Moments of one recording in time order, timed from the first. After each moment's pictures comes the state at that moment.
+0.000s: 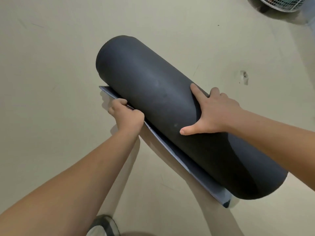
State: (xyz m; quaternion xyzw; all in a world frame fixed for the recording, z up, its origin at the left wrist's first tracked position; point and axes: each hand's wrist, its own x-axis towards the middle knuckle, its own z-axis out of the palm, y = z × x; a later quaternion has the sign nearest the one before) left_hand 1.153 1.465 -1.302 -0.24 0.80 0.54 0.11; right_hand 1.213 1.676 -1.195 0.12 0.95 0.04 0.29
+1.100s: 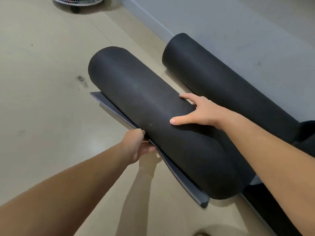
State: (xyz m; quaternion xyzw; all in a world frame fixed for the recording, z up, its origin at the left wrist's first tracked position) left_hand 1.415 1.895 -1.277 -0.05 0.64 0.50 0.58; right_hand 1.575 2.071 -1.194 0.46 0.77 -0.43 0.08
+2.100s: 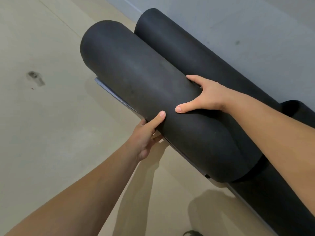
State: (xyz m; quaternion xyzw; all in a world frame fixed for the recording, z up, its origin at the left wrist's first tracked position) left_hand 1.491 1.970 -1.319 0.06 0.53 0.50 0.68; right_hand 1.646 2.135 -1.206 0.55 0.73 -0.38 0.09
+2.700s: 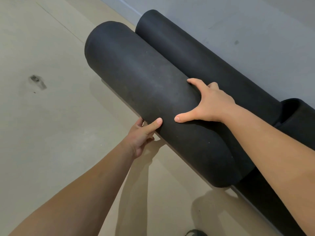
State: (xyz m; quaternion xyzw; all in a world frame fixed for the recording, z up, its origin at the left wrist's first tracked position) left_hand 1.473 1.978 -1.346 0.10 0.56 0.49 0.66; right_hand 1.640 2.109 -1.200 0.57 0.79 -0.19 0.13
